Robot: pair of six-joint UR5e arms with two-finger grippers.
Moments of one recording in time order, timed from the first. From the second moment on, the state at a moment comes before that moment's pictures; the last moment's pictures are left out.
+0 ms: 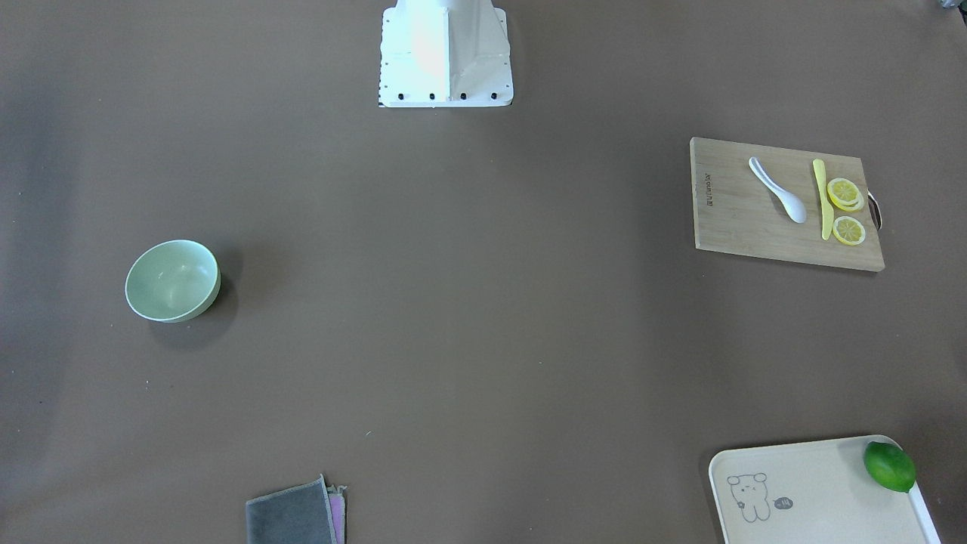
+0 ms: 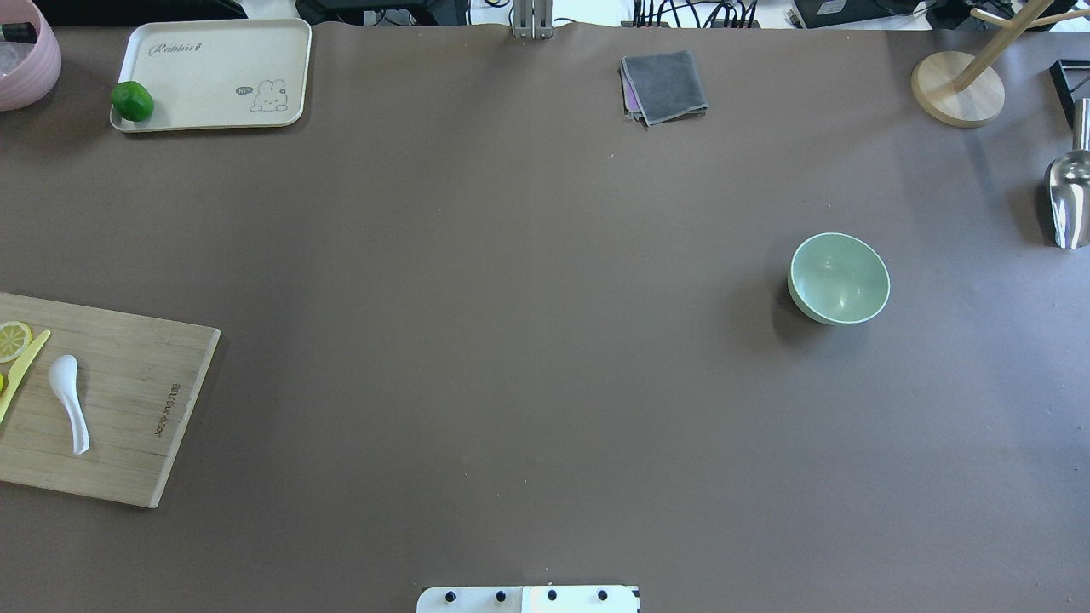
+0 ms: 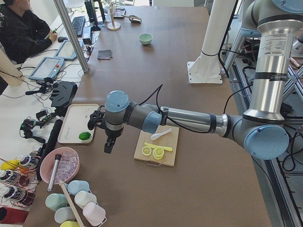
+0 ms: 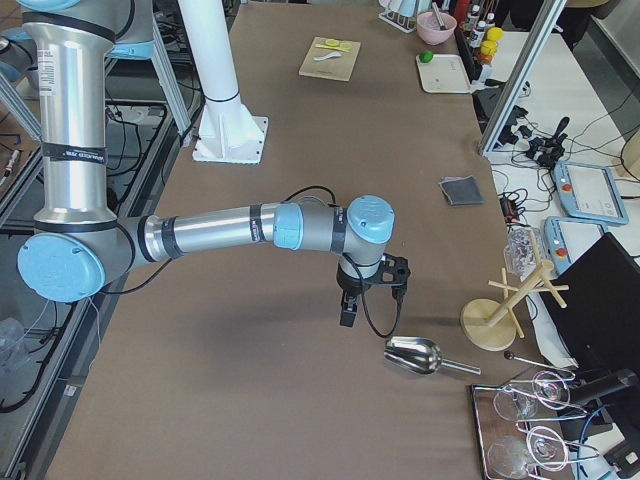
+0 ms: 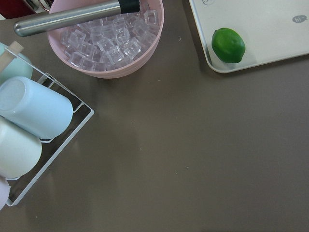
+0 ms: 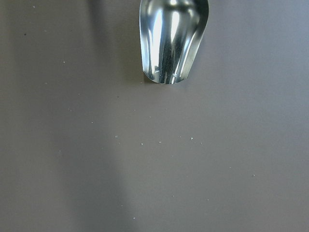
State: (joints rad) left arm -1.55 -1.64 -1.64 -1.80 -2.29 -0.09; right arm 1.53 -1.61 1.80 -1.79 2.29 0.12
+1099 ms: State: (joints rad) left arm -1.55 -1.64 -1.64 -1.80 -2.29 -0.10; right arm 1.54 -1.62 1.80 -1.79 2.28 0.12
